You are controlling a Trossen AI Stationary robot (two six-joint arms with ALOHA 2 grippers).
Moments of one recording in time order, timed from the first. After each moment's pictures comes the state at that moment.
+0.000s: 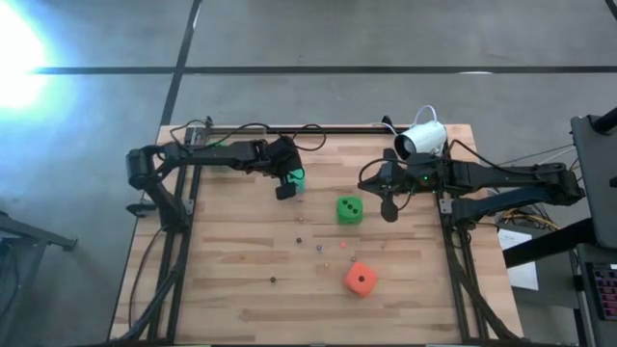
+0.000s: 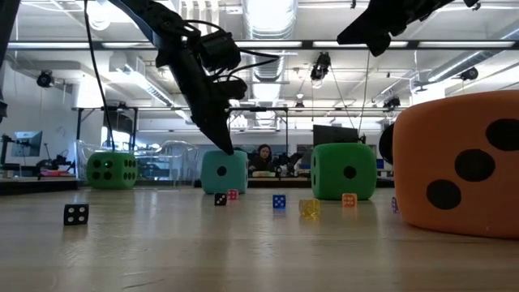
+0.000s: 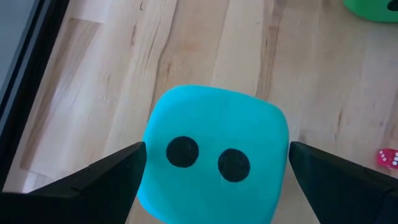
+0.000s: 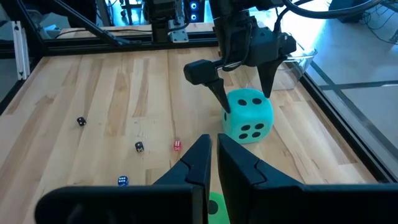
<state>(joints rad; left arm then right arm) 0.37 1.70 1.10 -0.44 -0.04 0.18 -0.07 0.97 0.80 -0.25 0.05 0.05</state>
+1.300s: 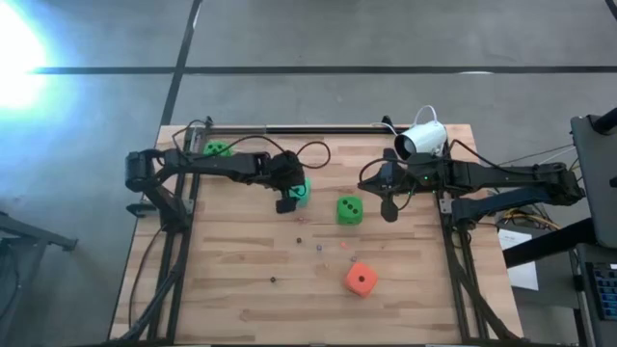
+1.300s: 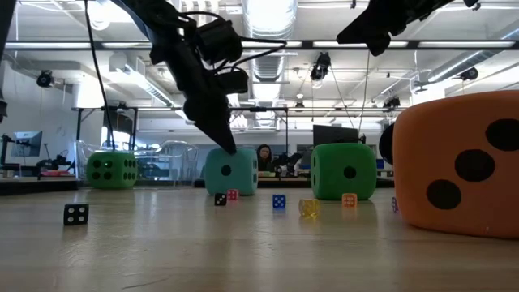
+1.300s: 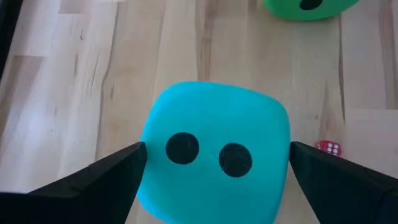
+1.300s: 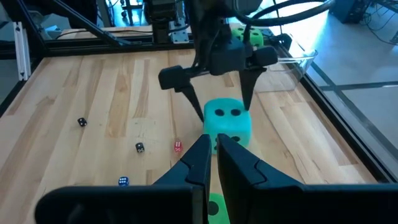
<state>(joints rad) 0.26 1.68 1.06 -0.39 -0.02 0.22 -0.07 0.97 0.80 -0.25 0.05 0.05</state>
